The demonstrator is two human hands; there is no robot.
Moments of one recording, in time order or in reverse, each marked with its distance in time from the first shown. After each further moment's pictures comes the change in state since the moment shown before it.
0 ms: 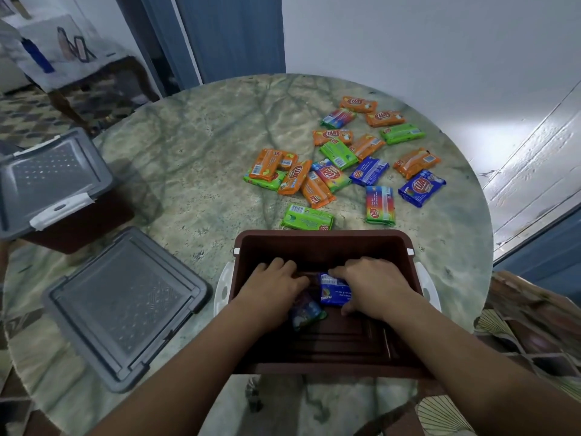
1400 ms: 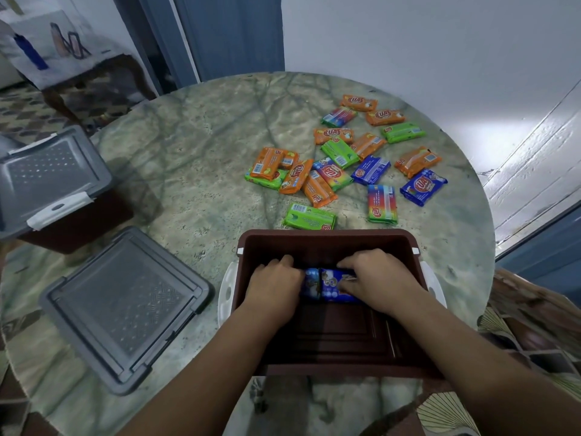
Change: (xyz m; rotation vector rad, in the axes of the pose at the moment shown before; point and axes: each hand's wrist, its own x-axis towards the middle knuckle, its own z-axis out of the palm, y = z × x) left_hand 0.007 0.005 0.005 -0.175 0.150 -0.187; right_hand 0.002 0.007 -0.002 0.248 0.110 0.058
